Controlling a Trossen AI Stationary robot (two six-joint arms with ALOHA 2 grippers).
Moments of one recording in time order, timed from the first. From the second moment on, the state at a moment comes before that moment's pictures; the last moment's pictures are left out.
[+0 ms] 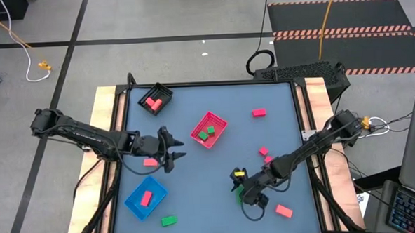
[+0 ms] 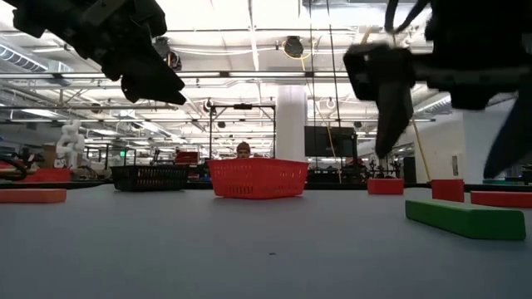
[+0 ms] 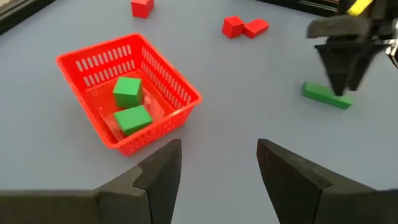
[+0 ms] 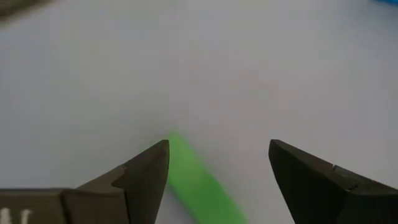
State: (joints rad) left arm -0.21 1.10 0.54 0.00 -0.27 -0.36; right arm 0.50 1.68 0.83 0.00 0.00 -0.34
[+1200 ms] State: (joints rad) left arm -0.23 1.10 0.54 -0.02 -0.30 -0.35; right arm 0.49 1.72 0.81 -0.09 -0.08 -0.06
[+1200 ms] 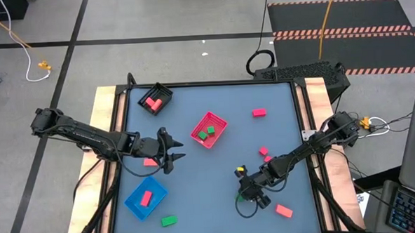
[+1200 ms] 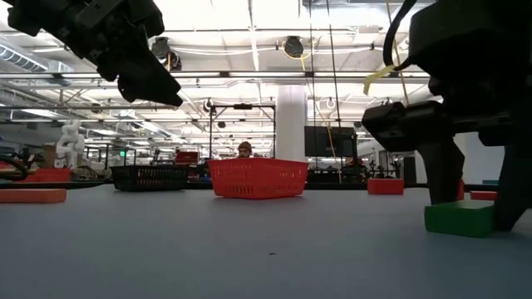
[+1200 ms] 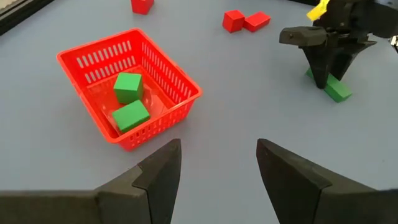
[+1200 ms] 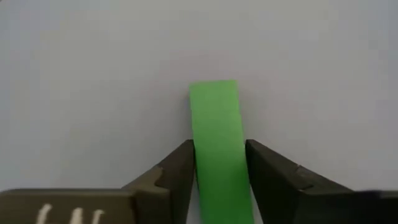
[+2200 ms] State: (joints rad) left arm -0.23 1.10 0.54 0.03 -0.32 -0.31; right arm -0.07 1.53 0.81 0.25 0.10 -0.51
